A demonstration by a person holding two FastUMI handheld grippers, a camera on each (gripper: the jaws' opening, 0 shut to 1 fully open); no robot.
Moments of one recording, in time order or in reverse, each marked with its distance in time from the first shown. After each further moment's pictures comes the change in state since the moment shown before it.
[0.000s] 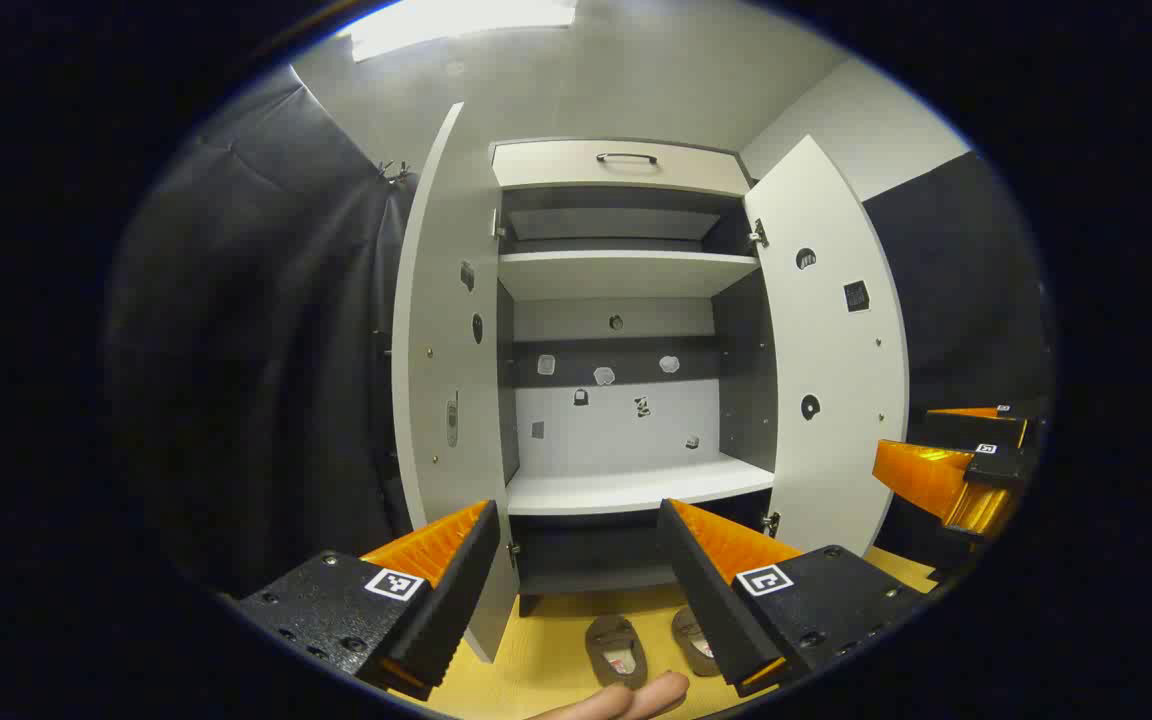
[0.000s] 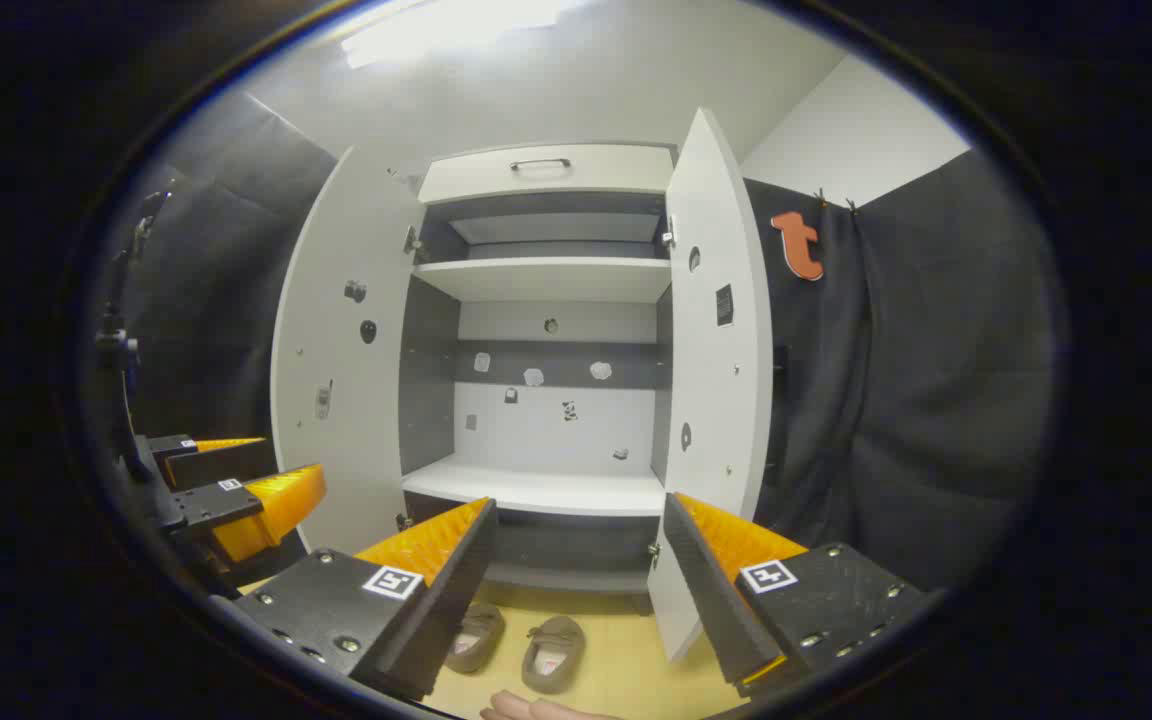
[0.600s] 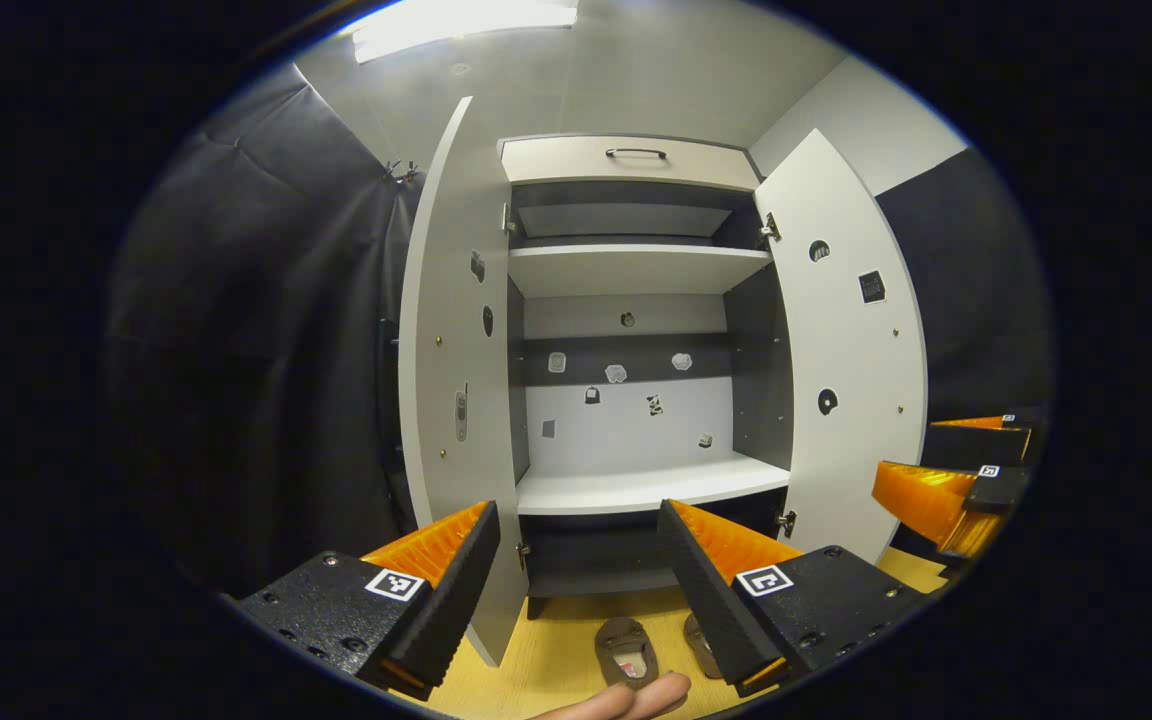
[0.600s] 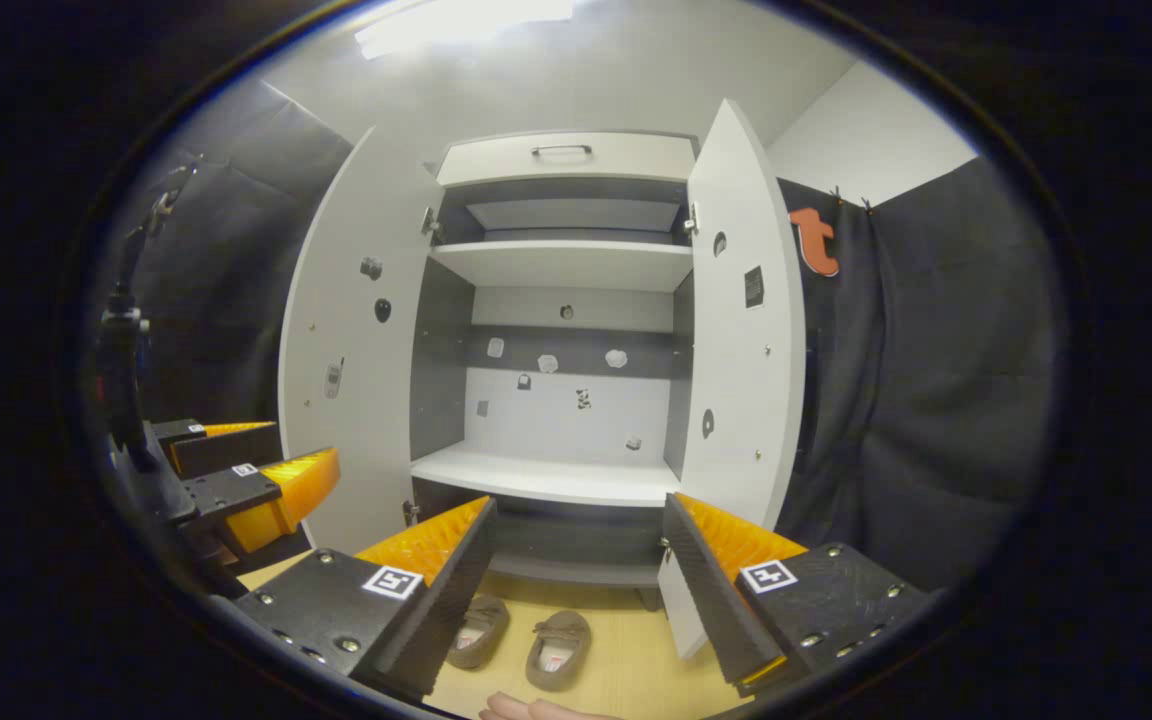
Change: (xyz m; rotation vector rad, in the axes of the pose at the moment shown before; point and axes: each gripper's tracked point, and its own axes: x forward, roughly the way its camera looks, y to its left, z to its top) left arm 0.010 0.007 -0.011 -0.010 -0.003 0.022; right arm 0.012 0.020 -0.023 -0.028 0.031 0.026
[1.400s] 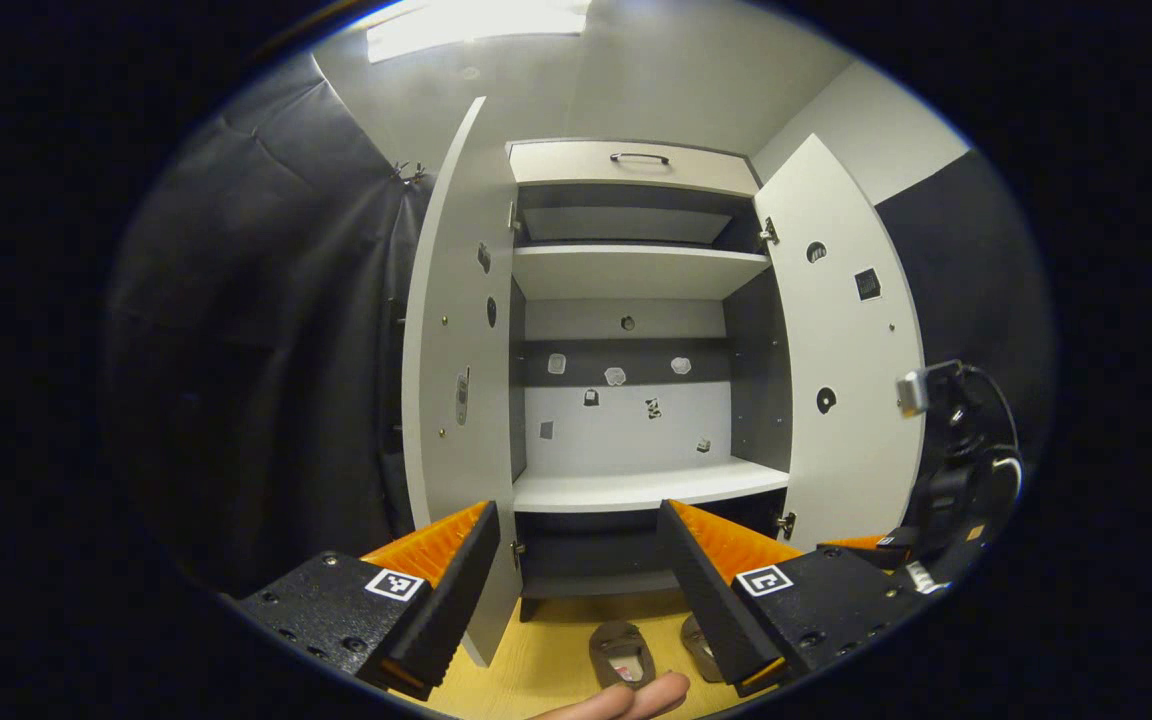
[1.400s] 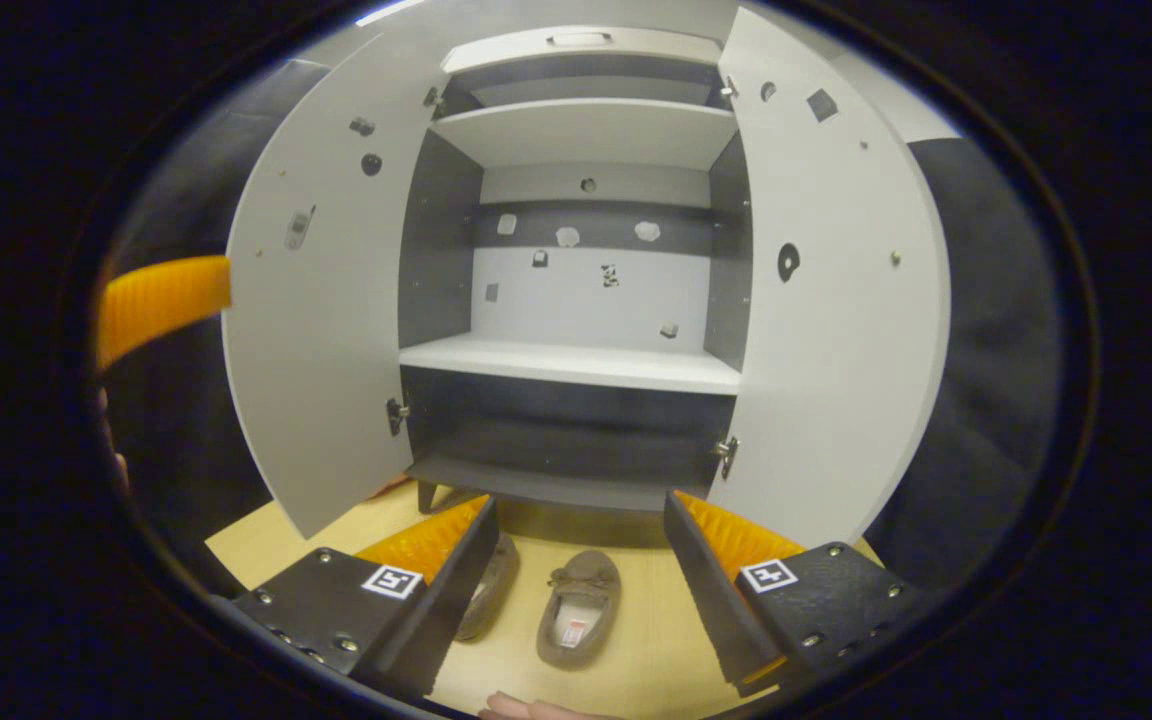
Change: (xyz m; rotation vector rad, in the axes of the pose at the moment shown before) left arm -0.004 0.000 -0.018 -0.022 -0.040 0.000; right arm 0.078 0.034 -0.172 -0.020 0.282 0.049
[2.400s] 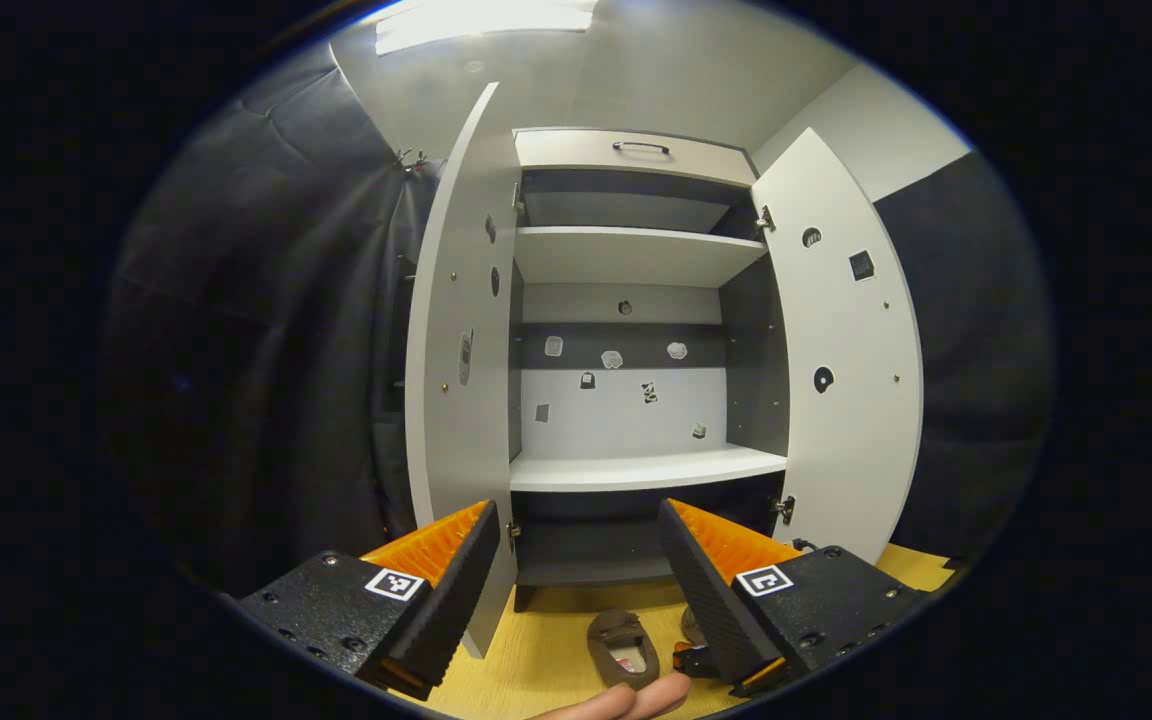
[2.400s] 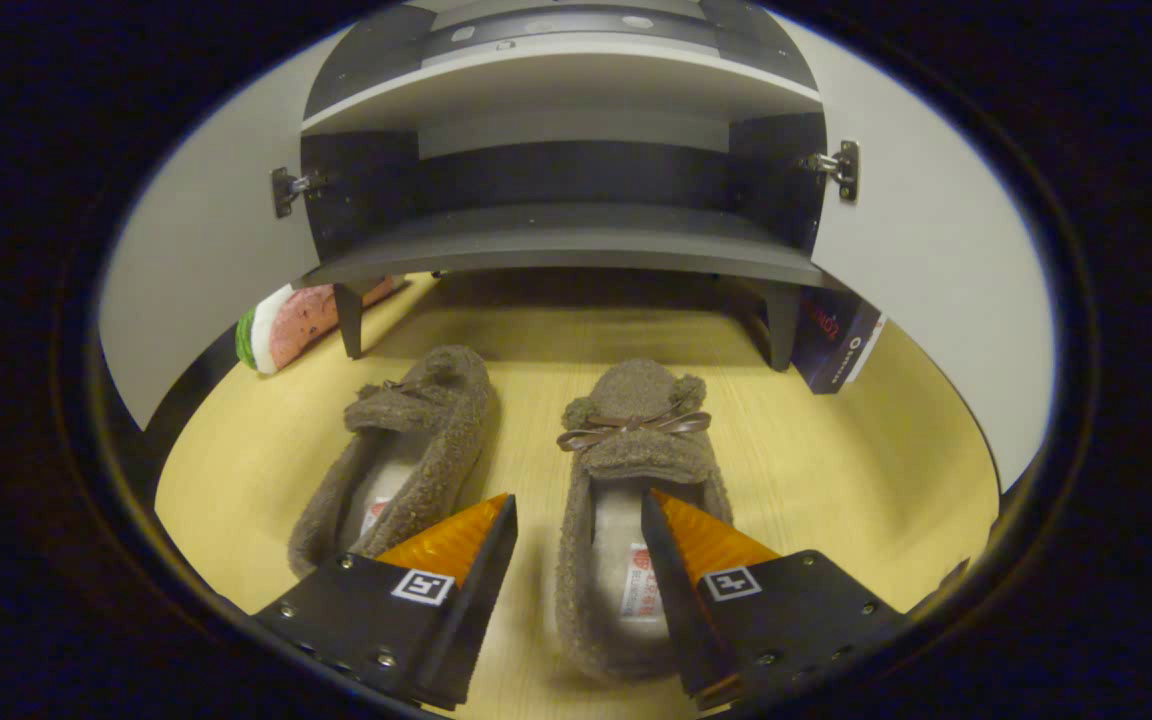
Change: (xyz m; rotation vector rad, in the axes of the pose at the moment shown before) left arm 0.001 0.003 -0.034 -0.011 0.006 -0.033; right arm 0.121 0.029 -0.232 0.081 0.438 -0.054
